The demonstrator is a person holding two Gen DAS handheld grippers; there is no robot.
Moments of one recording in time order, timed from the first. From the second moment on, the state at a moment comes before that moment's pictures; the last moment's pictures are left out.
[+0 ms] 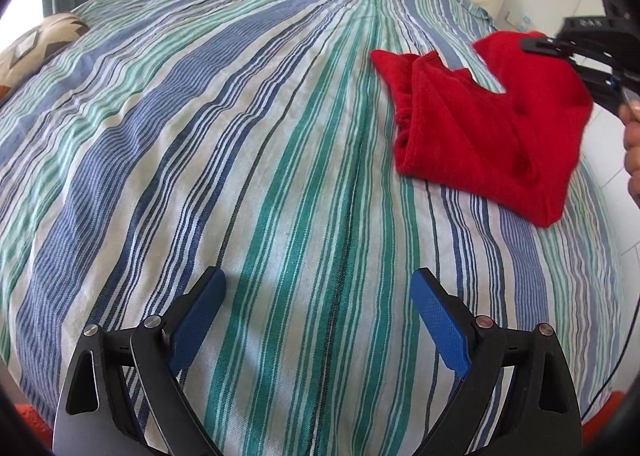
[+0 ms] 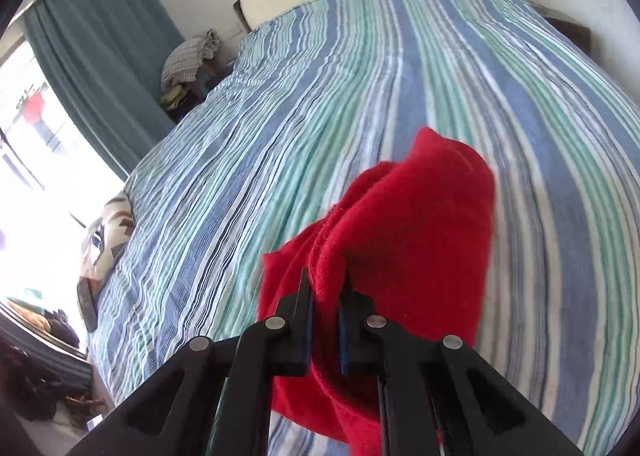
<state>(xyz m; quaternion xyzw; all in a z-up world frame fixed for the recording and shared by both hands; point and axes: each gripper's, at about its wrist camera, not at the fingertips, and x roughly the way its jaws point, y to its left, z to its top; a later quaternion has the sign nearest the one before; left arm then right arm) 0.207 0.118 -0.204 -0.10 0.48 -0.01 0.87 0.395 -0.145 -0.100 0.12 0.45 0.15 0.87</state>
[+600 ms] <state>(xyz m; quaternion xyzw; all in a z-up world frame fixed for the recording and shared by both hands) 0.209 0.128 -0.203 -0.13 0.48 -0.01 0.87 0.356 -0.116 -0.146 -0.02 0.47 0.22 0.85</state>
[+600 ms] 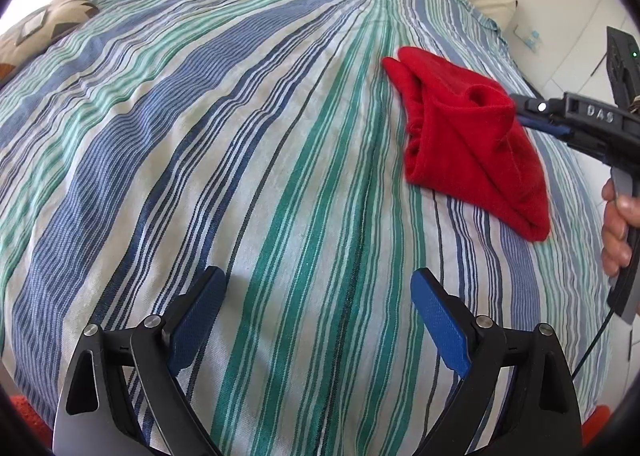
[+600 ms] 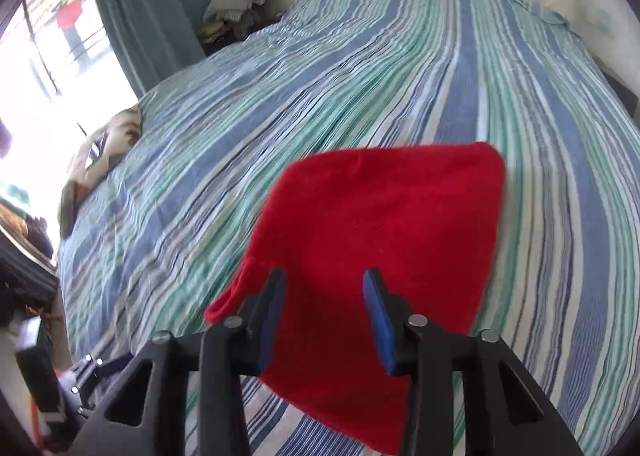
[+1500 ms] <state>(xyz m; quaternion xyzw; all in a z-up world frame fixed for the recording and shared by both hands) 0.218 0.105 -0.160 -0.15 0.42 -0.09 0.89 0.185 -0.217 -0.170 0.02 0.45 0.22 0.87</state>
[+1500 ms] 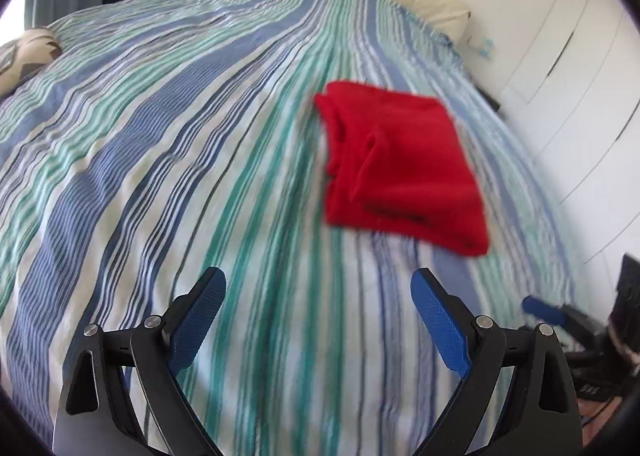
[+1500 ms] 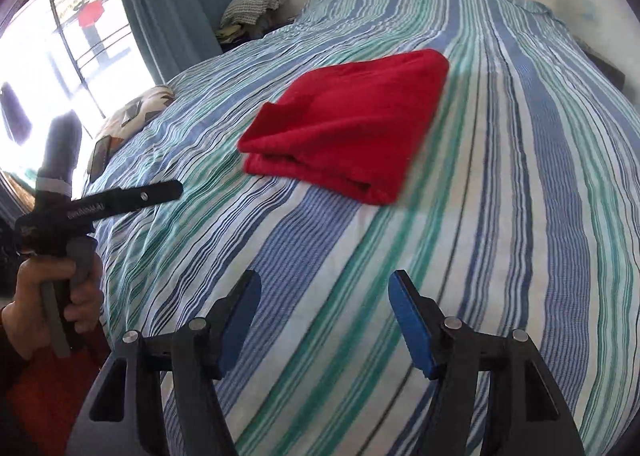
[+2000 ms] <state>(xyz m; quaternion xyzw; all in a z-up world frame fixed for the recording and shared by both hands) 0.380 0.069 -0.202 -0.14 0.52 -0.12 0.83 0.381 -0.266 -0.177 0.23 0.44 0.18 0.85</state>
